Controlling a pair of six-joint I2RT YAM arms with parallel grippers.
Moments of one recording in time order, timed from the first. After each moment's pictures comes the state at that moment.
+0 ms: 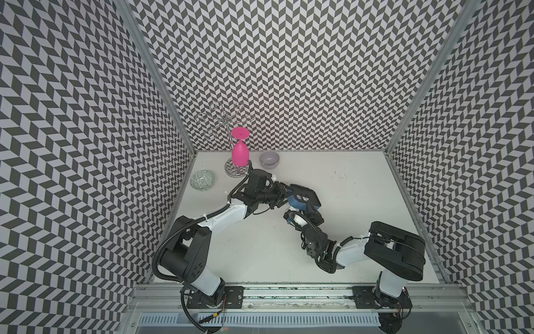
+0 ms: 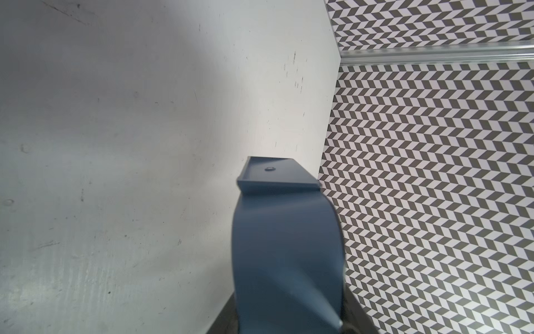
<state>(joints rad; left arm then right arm) -0.50 1.57 0.97 0.05 0.63 -1.19 1.09 1.74 0.54 1.08 0.97 -0.79</state>
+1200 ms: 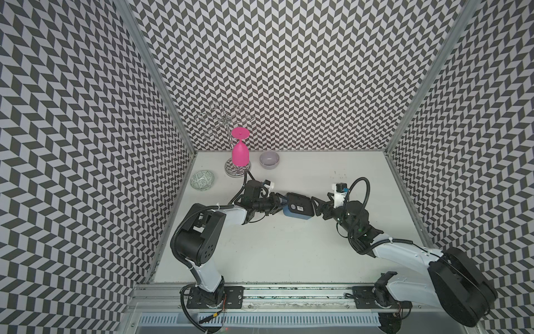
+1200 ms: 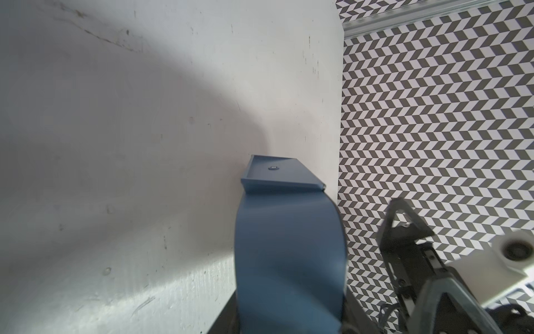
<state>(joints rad) -0.41 1.75 0.79 0.41 0.77 -0.99 0.55 1.29 0.44 0.58 -0.02 0.39</state>
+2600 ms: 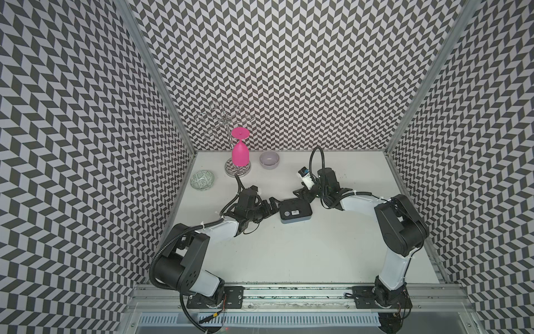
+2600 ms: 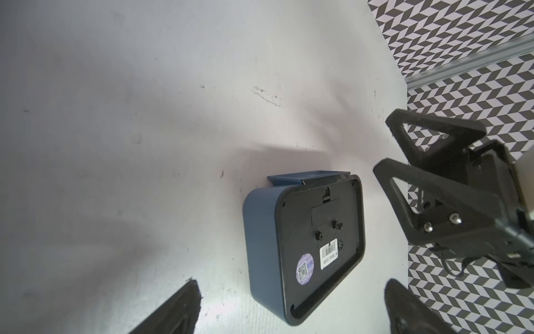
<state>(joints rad) -0.43 1.46 0.62 0.19 0.37 -0.84 0.47 1.88 1.13 0.13 -0.37 -0.24</state>
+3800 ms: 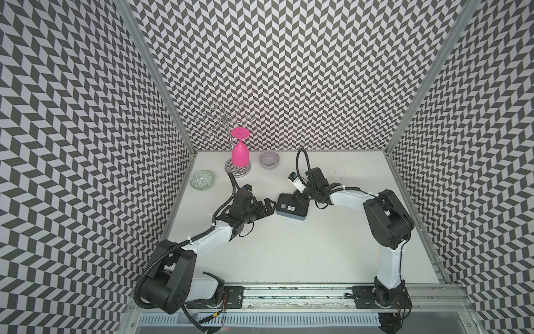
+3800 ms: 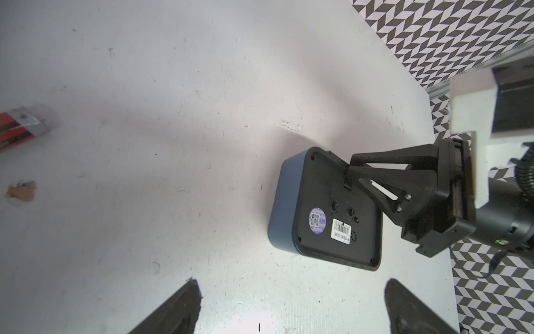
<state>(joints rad) -0.41 1.33 0.60 0.08 0.25 -0.72 0.53 1.97 1.25 -0.11 -0.29 -0.23</state>
